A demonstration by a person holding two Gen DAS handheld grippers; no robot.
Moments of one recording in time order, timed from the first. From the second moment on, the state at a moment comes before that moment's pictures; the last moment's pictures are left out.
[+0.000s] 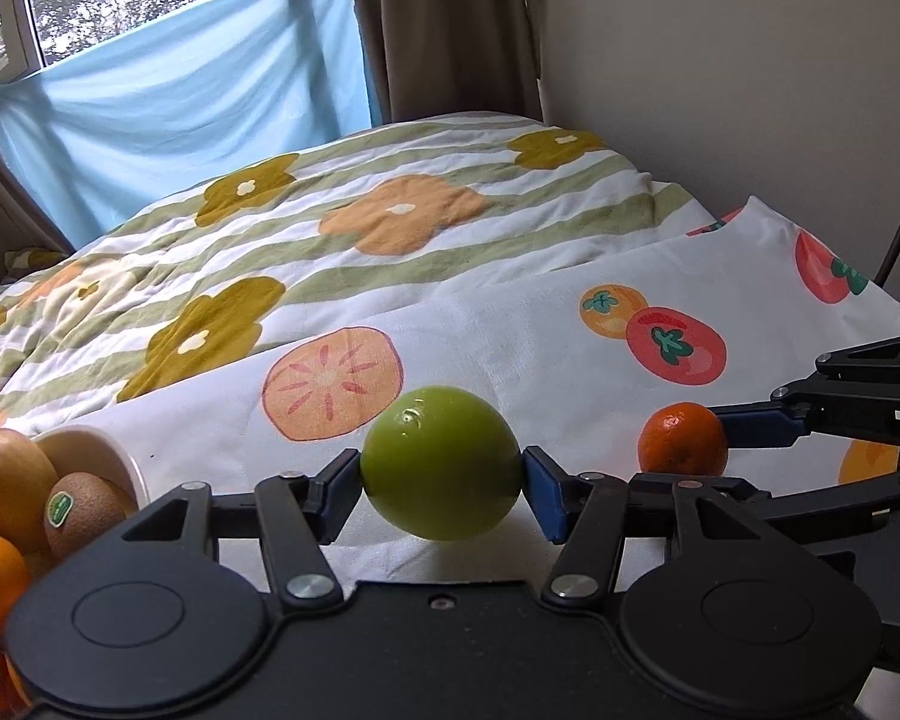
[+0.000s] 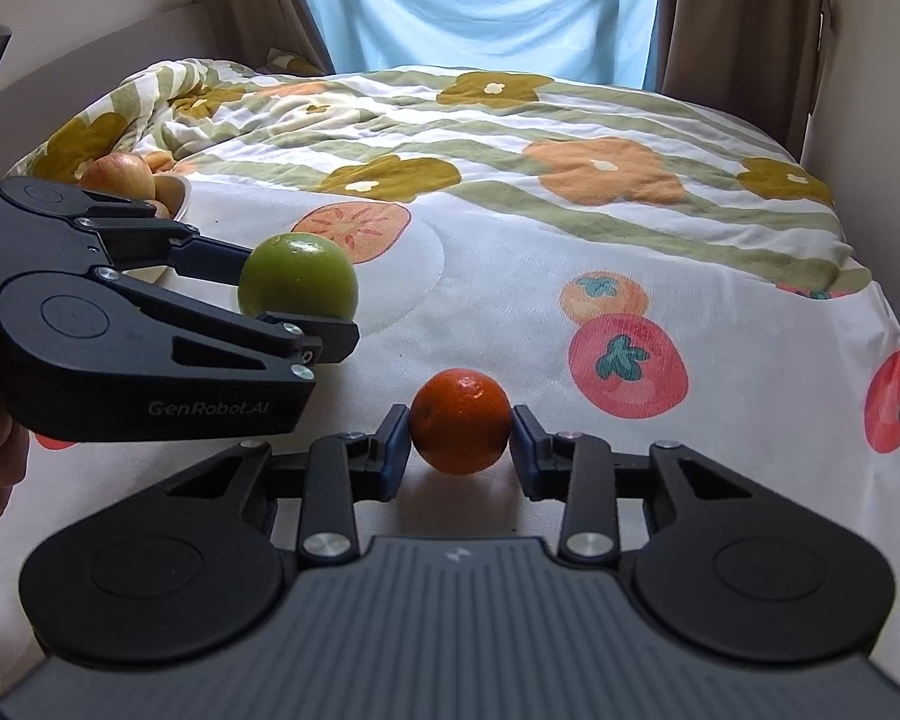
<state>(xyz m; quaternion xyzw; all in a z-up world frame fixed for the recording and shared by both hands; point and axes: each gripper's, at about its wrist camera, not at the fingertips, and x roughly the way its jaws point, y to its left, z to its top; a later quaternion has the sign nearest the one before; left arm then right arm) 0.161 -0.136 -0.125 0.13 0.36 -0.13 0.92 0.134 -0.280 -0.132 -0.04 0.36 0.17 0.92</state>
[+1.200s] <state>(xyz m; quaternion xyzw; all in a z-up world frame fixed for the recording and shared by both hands) 0.080 0.046 -0.020 0.03 0.31 0.06 0.95 0.120 -0.129 -0.020 -0.06 0.31 0.29 0.90</state>
